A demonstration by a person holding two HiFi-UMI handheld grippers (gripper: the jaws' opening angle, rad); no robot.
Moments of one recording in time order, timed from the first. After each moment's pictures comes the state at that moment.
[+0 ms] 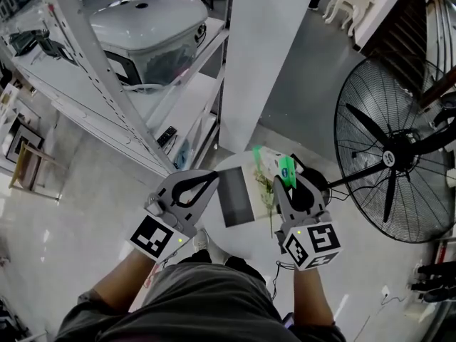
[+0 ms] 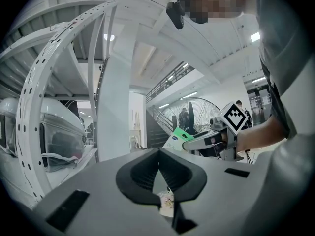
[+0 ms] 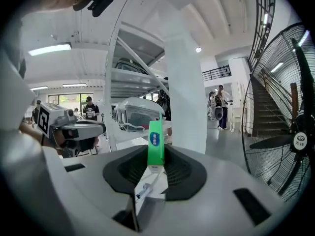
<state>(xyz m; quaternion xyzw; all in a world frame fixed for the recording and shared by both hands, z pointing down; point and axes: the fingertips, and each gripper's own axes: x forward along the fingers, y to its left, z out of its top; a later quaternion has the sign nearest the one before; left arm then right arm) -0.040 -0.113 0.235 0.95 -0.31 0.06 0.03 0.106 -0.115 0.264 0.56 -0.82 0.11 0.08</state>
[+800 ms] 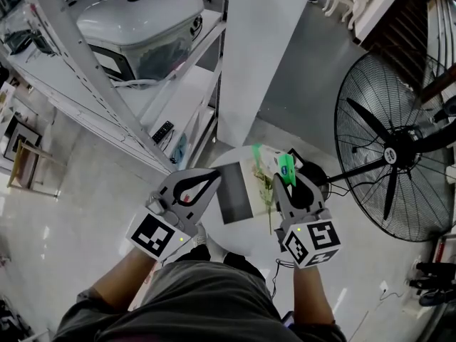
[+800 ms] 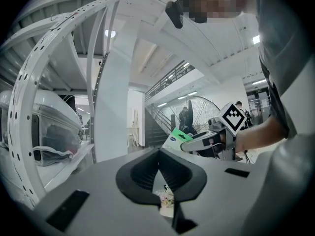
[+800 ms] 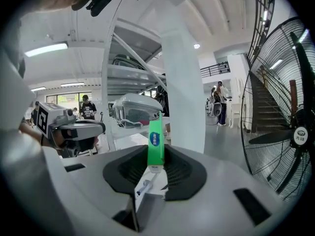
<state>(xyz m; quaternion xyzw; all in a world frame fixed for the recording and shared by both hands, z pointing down) -0.028 -0.119 0.249 0.95 -0.30 0.06 0.04 0.113 -0.121 0.281 0.56 -0.82 0.12 0.09</state>
